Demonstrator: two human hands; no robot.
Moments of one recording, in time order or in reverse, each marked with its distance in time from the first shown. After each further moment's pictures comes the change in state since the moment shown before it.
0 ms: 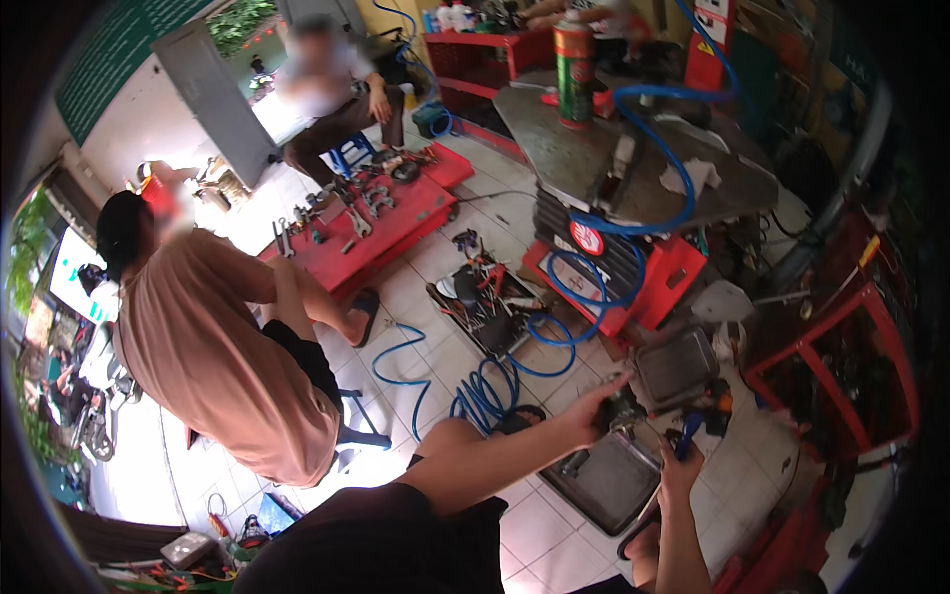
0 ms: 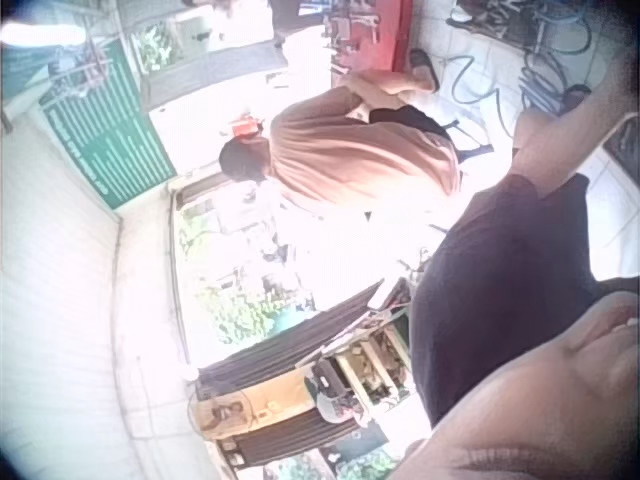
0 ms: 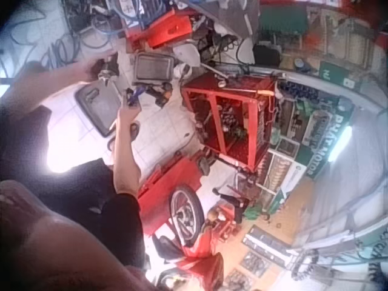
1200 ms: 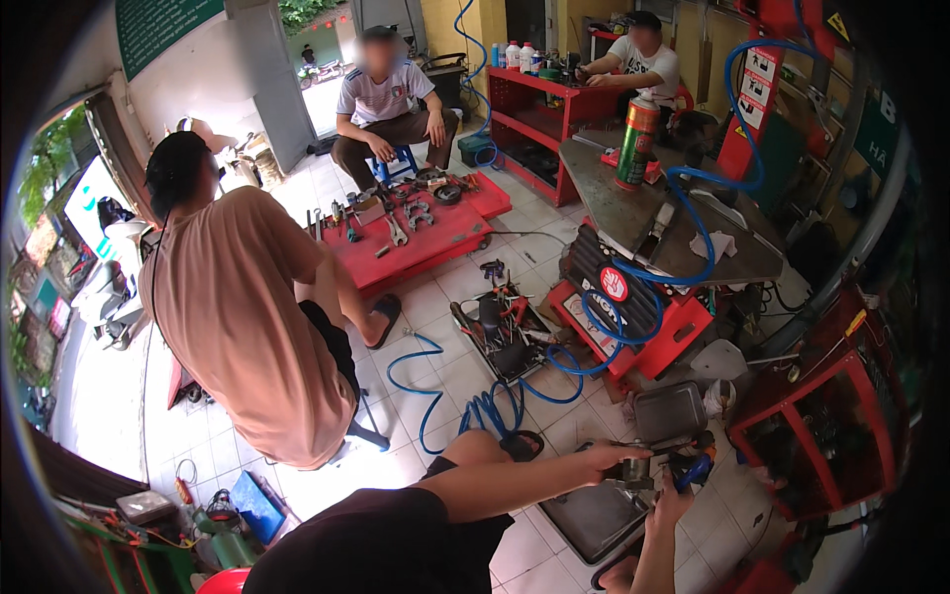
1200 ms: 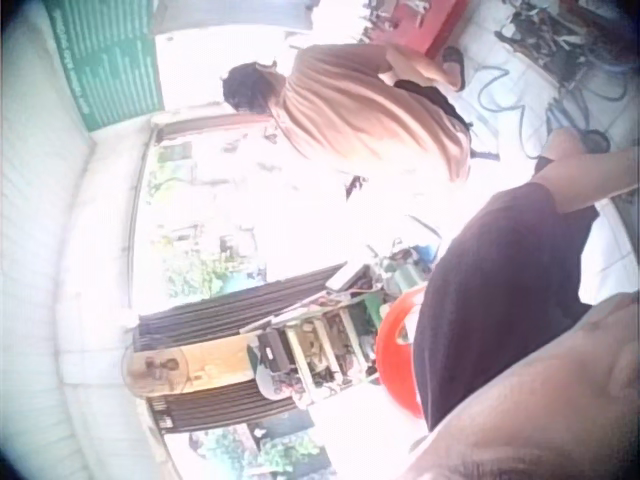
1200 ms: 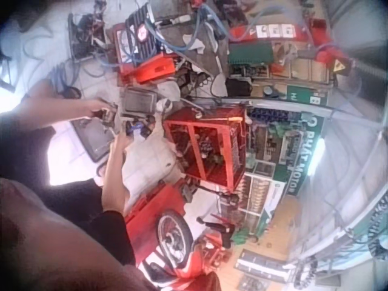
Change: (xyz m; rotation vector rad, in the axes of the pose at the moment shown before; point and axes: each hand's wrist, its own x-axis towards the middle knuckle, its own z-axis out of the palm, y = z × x) left_hand -0.030 -0.041 -0.010 0.336 0.009 -0.142; right_hand -0.014 0.032 -0.012 0.171 0.169 0.052
